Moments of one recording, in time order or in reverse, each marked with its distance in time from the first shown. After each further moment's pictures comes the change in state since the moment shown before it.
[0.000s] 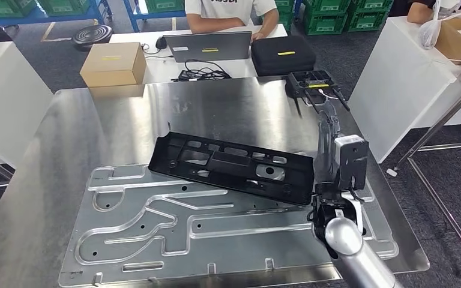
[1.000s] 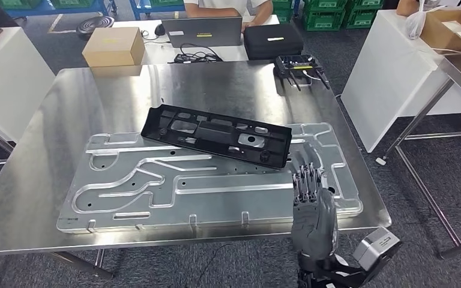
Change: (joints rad) left arm -0.004 0.009 0.002 0.002 -0.031 -0.013 0.004; right arm 0.408 0.017 0.036 -0.366 -0.094 0.088 -0.246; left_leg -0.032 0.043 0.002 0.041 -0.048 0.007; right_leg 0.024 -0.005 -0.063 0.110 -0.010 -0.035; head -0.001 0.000
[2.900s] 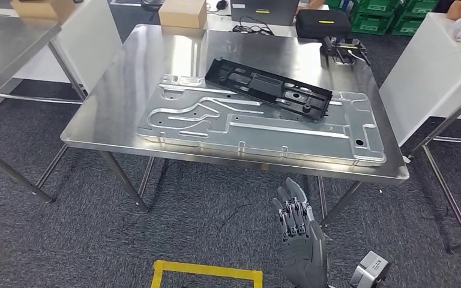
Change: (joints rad) left arm 0.001 0.004 0.025 0.000 -0.039 0.034 0.022; right arm 0.250 -0.050 -0.070 -0.028 -0.121 0.098 -0.073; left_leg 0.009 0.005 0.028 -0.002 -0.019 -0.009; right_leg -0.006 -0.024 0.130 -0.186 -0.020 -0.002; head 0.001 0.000
